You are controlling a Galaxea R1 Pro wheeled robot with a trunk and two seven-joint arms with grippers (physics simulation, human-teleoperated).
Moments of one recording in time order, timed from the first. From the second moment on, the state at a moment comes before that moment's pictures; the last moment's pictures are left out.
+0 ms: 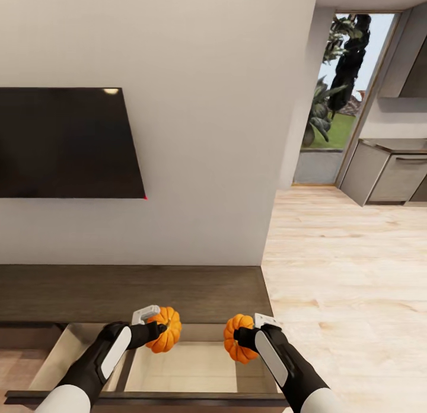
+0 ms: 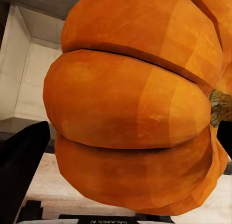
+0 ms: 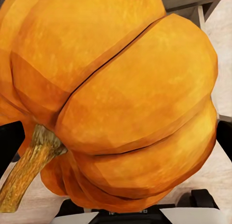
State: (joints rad) left arm -0.51 0.06 -0.07 -0.77 0.47 0.63 0.06; right arm -0.50 0.10 0.28 -0.79 -0.59 0.57 -0.38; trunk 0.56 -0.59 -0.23
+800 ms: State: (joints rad) left arm -0.51 0.04 -0.07 -0.76 0.47 0.58 0.07; right arm -0.50 0.10 0.28 -0.79 -0.59 0.57 -0.32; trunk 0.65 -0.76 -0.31
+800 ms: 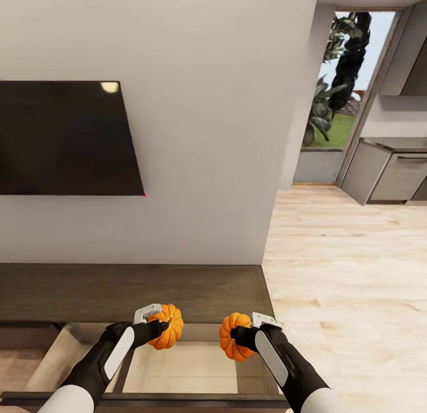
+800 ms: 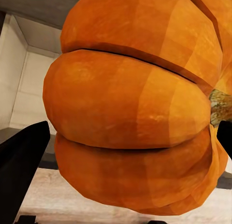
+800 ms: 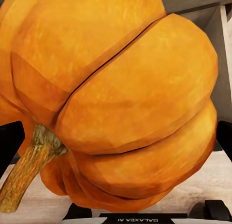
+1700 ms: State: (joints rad) left arm -0.51 0.04 -0.08 -0.76 0.47 0.64 0.06; right arm -0.50 0.10 0.28 -0.79 -0.59 0.57 -0.31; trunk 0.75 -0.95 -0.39
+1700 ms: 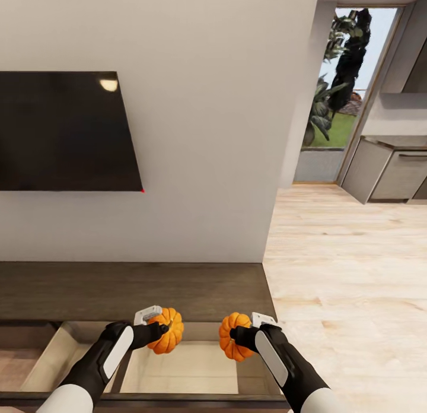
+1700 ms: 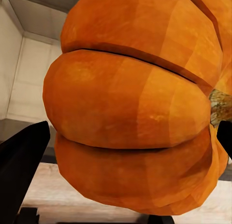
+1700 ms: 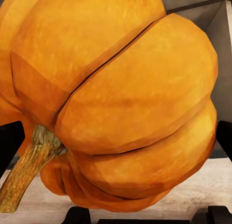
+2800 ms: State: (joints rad) left arm -0.53 0.03 -0.07 -0.64 0.47 0.59 0.07; right arm -0.50 0.10 0.33 -0.78 -0.59 0.57 -0.31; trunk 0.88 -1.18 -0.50
